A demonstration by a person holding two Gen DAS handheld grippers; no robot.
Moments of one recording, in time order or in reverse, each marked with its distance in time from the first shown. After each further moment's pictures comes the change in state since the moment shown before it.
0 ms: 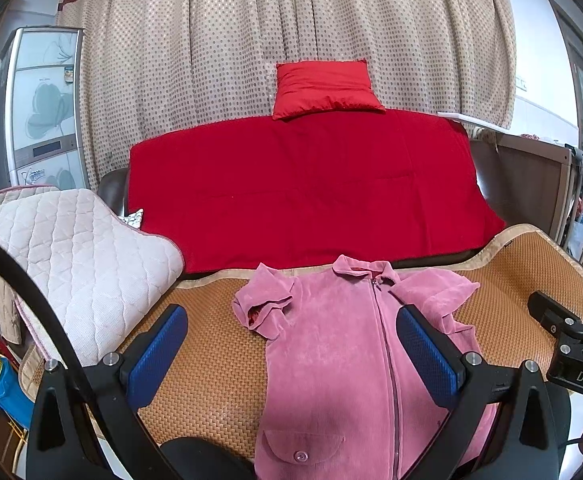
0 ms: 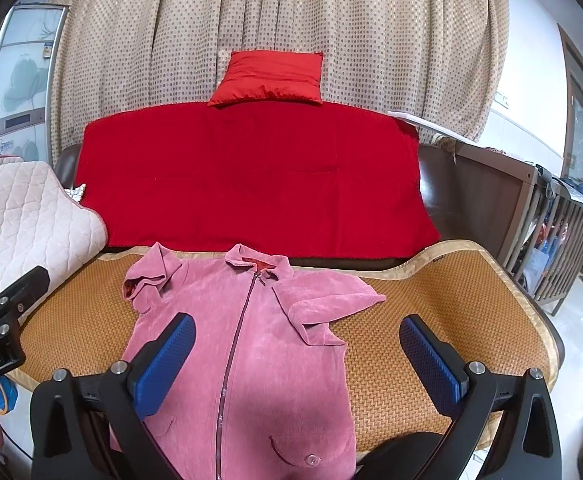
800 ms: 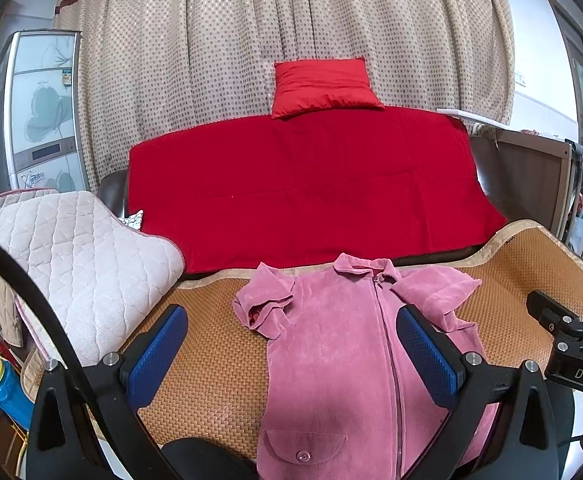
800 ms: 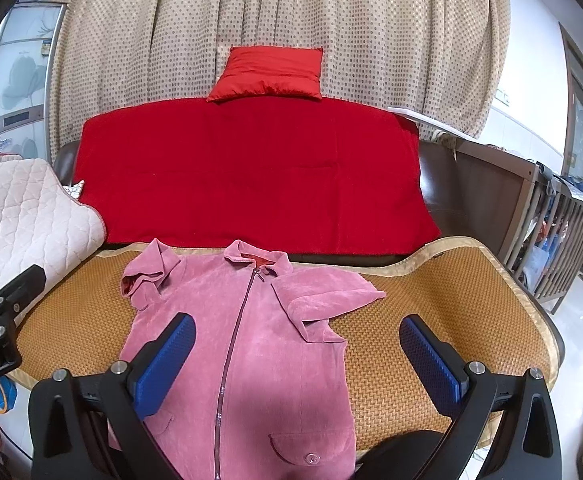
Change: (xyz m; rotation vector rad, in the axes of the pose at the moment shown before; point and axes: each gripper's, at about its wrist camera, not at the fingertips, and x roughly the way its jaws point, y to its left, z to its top) left arm 0.002 -0.004 -0.001 0.013 0.006 0.006; right arm 0.007 0.002 -0.003 0.000 0.014 -0.005
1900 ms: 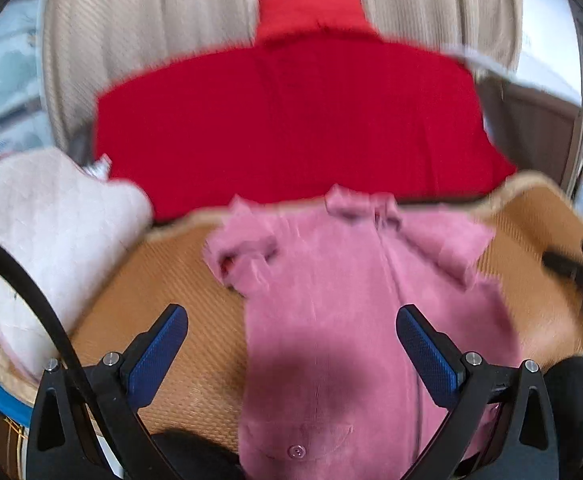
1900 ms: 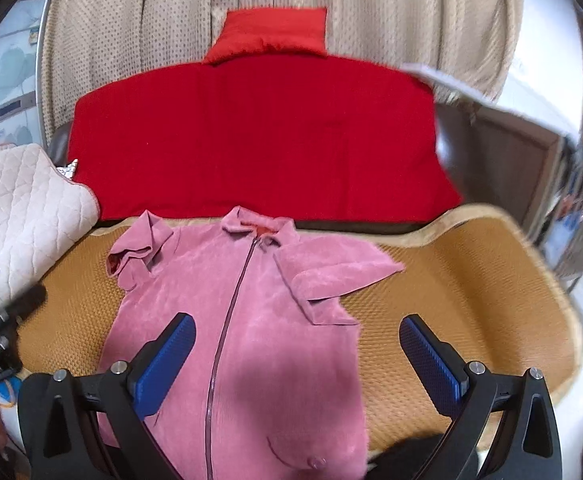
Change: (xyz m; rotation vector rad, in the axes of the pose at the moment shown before) left arm 0.133 -0.008 -0.045 0.027 0.267 -0.065; right arm 0.091 -0.015 -0.015 0.034 0.134 0.077
